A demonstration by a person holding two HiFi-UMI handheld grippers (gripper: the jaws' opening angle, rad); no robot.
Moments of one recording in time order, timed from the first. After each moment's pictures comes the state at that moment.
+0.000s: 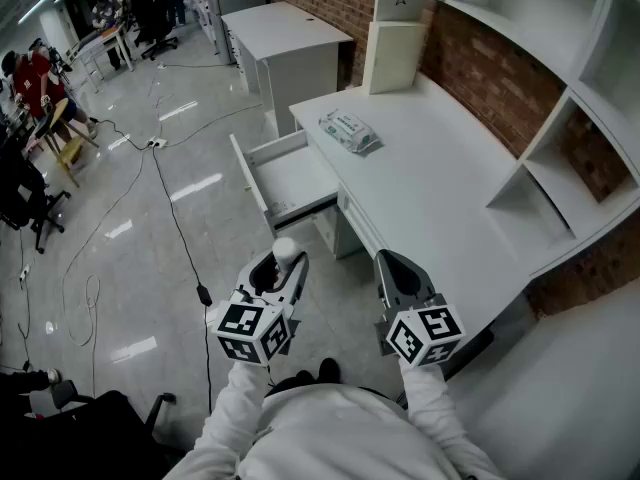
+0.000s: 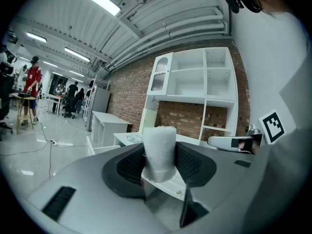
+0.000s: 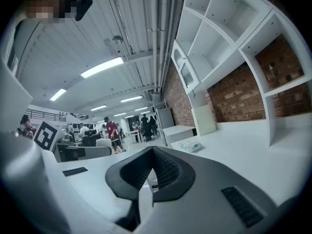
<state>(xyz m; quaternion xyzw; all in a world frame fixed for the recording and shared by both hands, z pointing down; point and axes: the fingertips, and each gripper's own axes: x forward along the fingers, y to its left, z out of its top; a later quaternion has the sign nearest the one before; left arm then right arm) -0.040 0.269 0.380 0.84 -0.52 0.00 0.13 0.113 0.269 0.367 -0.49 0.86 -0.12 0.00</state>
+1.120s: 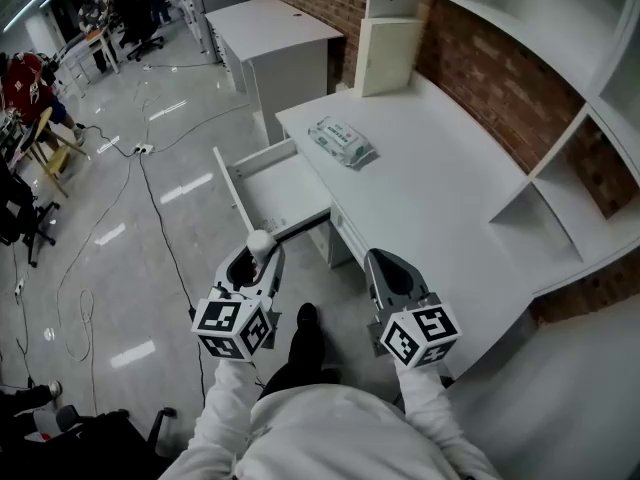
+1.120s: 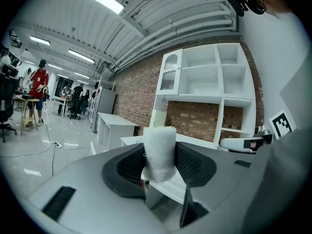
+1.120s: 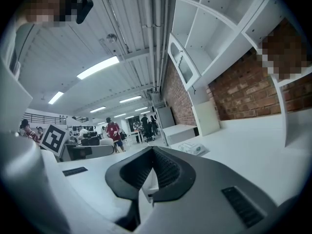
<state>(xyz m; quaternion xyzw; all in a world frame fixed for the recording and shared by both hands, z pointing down) -0.073 0.172 0.381 0.82 -0.55 0.00 0.13 0.105 0.186 0.371 -0.48 0.87 -0.14 0.01</state>
